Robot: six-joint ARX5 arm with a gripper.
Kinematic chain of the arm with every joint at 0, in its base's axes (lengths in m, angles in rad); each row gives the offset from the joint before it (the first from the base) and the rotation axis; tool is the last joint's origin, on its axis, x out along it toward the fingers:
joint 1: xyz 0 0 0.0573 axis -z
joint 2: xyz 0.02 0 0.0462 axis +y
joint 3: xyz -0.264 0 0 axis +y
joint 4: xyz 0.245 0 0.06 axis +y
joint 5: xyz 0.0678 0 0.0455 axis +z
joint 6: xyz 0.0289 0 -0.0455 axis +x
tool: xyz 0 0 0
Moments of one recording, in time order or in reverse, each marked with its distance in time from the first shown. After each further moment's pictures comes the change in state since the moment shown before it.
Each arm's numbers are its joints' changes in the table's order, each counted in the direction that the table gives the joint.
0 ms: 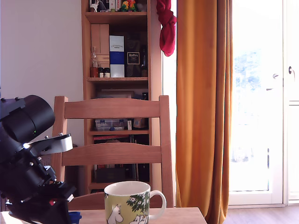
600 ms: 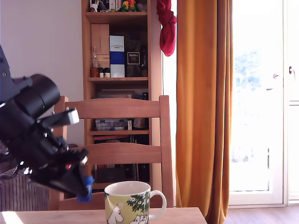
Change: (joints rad) arm -0.027 -0.079 -0.097 0.041 -0.042 -0.023
